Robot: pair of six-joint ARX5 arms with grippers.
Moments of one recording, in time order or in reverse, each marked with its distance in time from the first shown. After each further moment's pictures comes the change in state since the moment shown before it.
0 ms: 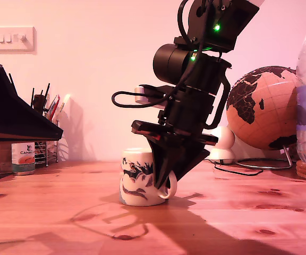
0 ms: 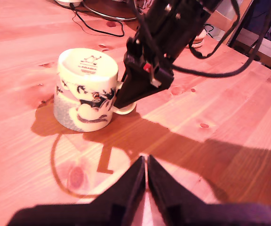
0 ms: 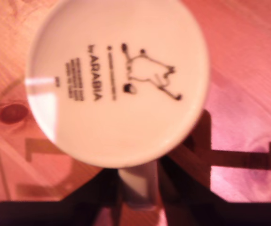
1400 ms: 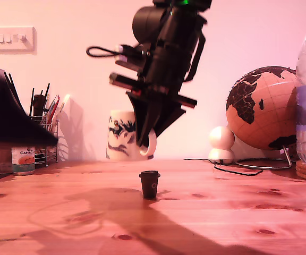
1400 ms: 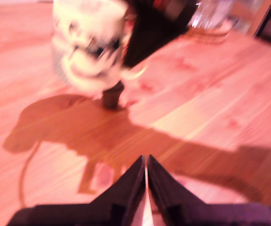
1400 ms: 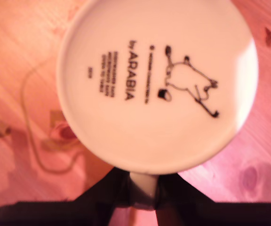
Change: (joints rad) left arm 0.000 0.103 0.000 0.064 -0.097 0.095; right arm 0.053 0.026 0.332 -0.304 0.026 0.000
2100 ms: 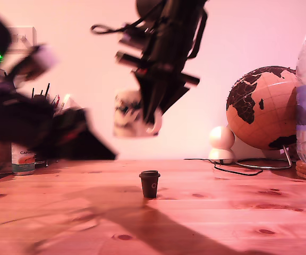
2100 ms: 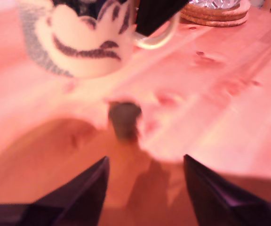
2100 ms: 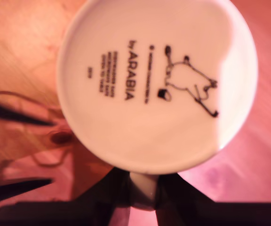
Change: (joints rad) left arm 0.000 0.559 0.324 0.190 0.019 0.143; right arm -0.047 -0.046 0.076 -0.054 0.050 -0.056
